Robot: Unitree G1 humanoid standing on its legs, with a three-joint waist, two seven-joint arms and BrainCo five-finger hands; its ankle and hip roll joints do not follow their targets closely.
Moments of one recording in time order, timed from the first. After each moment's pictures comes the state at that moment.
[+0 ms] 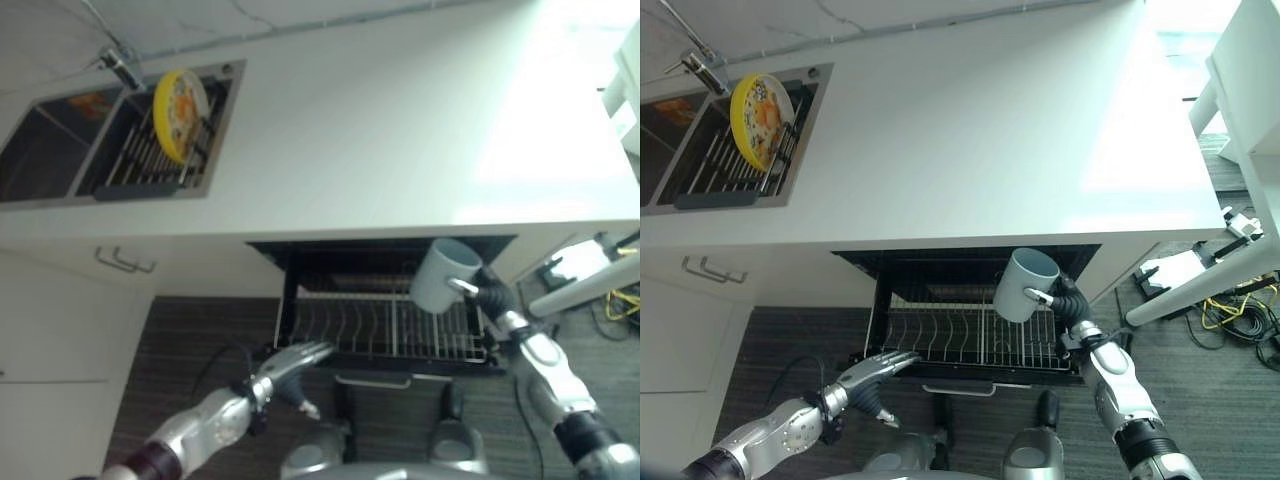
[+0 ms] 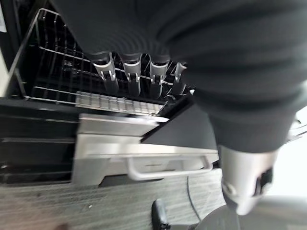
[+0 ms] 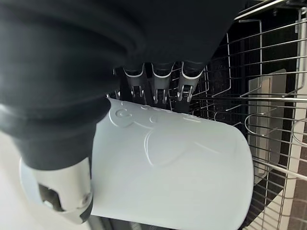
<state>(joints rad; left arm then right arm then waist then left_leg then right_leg) -0.01 0.72 -0.67 0.29 0.57 -0.38 0.08 -0.16 -0.54 0.23 0.40 0.62 -0.21 0.17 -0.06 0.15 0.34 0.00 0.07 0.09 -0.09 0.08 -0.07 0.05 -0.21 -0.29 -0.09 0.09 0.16</state>
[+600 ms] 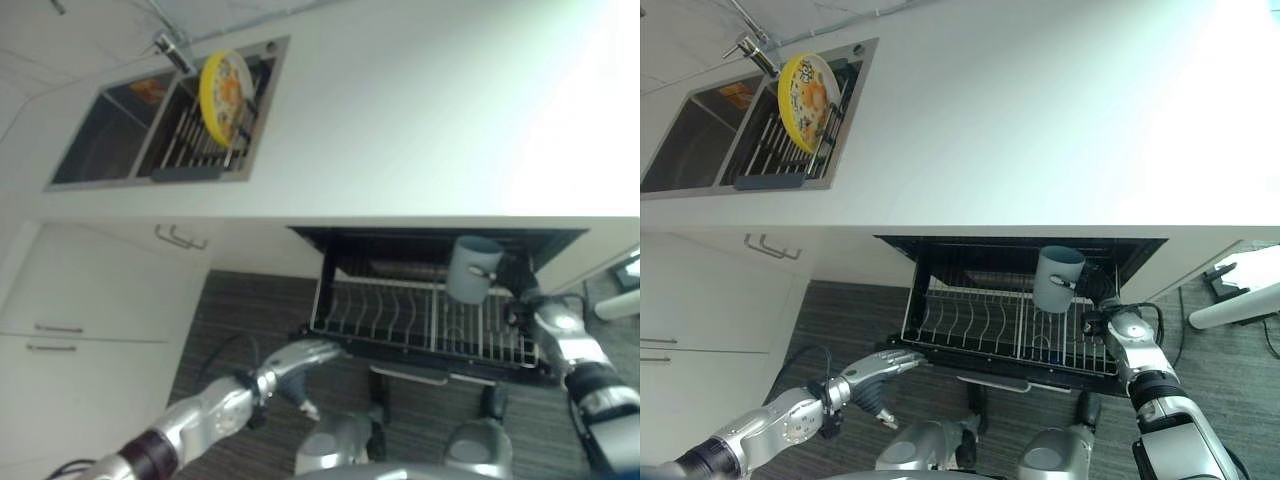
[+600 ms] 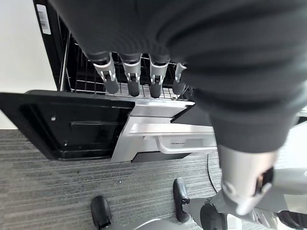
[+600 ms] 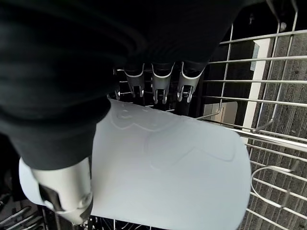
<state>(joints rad) -0.07 0.74 -0.75 0.24 0.57 -0.35 0.03 -0.42 -0.59 0.22 0.82 0.44 -0.10 0.11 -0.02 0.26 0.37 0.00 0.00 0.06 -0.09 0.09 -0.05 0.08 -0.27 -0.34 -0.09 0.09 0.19</state>
